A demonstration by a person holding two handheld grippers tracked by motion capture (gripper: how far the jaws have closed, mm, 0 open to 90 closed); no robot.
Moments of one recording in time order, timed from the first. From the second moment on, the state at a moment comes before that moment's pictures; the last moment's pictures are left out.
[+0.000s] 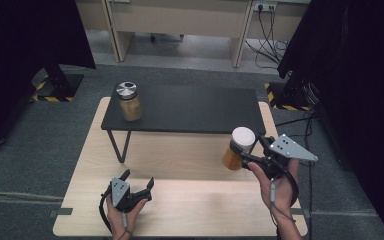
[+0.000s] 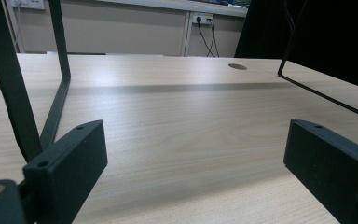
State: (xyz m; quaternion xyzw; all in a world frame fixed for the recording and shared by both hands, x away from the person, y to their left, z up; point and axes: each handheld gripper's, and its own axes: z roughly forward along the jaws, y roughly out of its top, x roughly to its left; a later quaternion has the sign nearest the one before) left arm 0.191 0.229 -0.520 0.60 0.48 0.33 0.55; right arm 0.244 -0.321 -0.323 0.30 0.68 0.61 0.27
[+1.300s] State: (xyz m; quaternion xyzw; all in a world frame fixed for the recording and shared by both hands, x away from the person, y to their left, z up) left arm 0.191 0.229 -0.521 0.60 0.47 0.33 0.55; right arm 0.359 -0.276 -0.269 0.32 0.68 0.59 0.30
